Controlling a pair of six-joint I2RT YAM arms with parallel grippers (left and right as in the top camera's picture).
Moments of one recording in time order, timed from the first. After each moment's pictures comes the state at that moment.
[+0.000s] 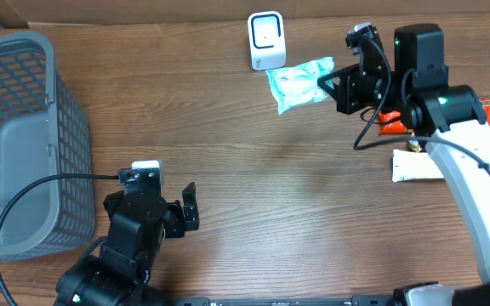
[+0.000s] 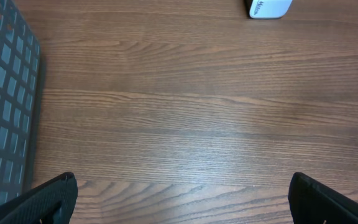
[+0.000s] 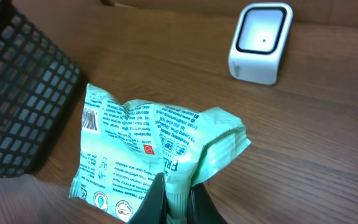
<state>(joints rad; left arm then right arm) -0.45 0.67 0.91 -1.00 -0.33 -0.39 0.19 1.53 1.45 -0.66 -0.57 0.04</state>
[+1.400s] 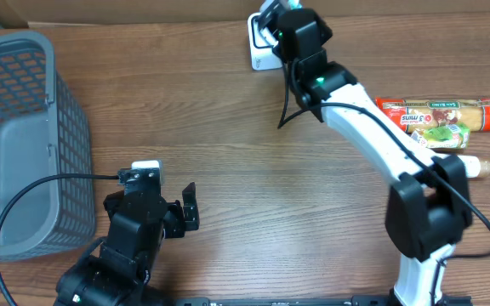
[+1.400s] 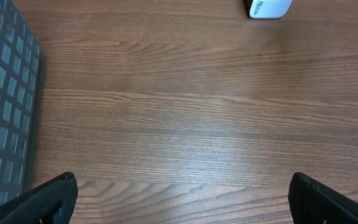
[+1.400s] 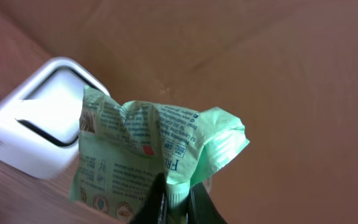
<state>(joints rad) -0.45 0.67 0.91 -1.00 -0.33 -0.39 0.49 2.03 1.70 -0.10 0.50 -0.69</state>
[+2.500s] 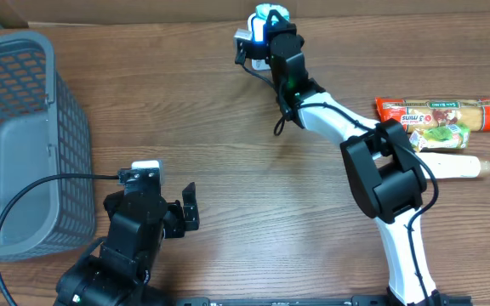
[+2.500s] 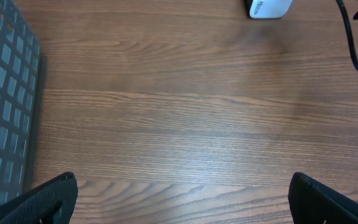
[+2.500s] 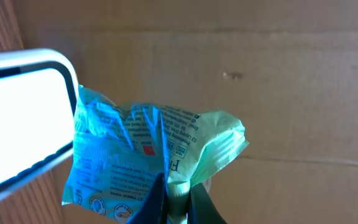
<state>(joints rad) -0.45 0.67 0.91 -1.00 -0.33 -0.39 0.47 2.35 1.69 0.56 0.37 -1.50</state>
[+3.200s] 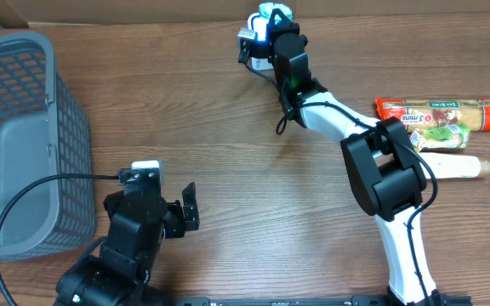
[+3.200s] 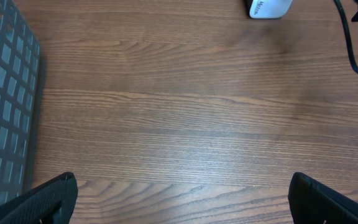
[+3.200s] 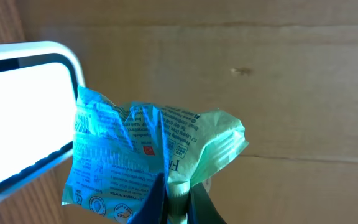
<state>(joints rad) -0.45 0.67 0.91 -1.00 -0.33 -0.39 0.46 2.37 1.69 0.58 0.35 -1.50</state>
